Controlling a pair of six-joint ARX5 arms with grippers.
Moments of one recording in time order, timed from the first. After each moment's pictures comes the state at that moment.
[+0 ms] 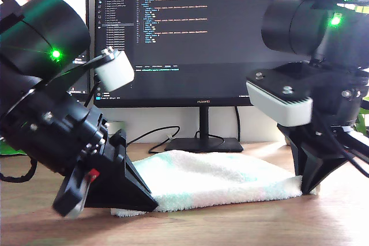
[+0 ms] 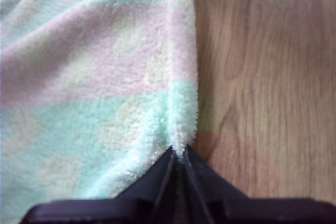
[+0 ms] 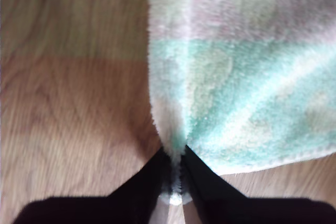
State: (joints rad) left arm -0.72 1.56 0.48 0.30 0.26 0.57; right arm 0.56 1.53 0.78 -0.43 0.12 -1.32
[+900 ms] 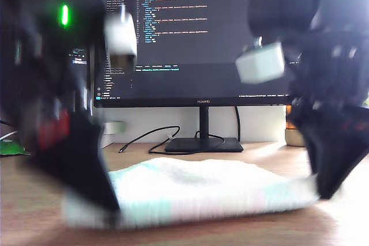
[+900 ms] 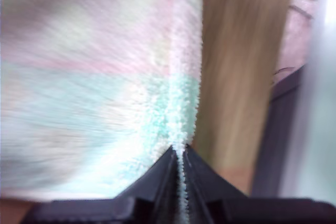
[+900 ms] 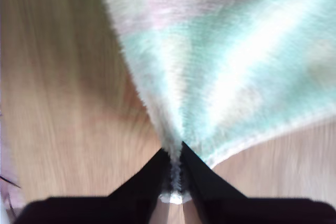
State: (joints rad) left arm -0.78 1.35 0.74 -0.49 0.32 0.37; right arm 0.63 1.47 0.88 -0.84 0.04 -0.86
